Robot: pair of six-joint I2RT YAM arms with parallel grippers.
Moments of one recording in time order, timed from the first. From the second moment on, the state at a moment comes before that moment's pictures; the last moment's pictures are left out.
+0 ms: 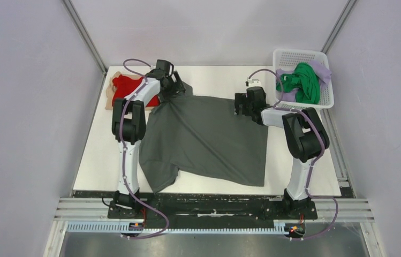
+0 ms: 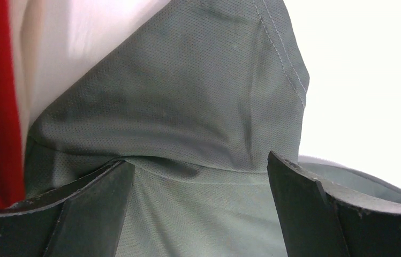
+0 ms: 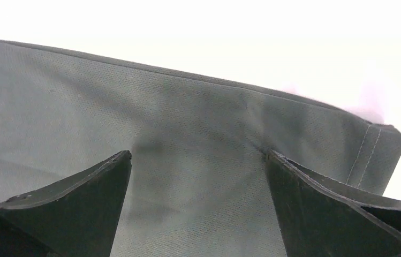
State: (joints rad) left arm -0.21 2.31 1.88 -0.54 0.01 -0.64; right arm 0.30 1.94 1.07 0.18 0.18 0.19
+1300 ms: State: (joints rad) left arm -0.47 1.39 1.04 -0.54 -0.05 -0.60; right arm 0.27 1.33 0.67 0.21 0.09 0.19
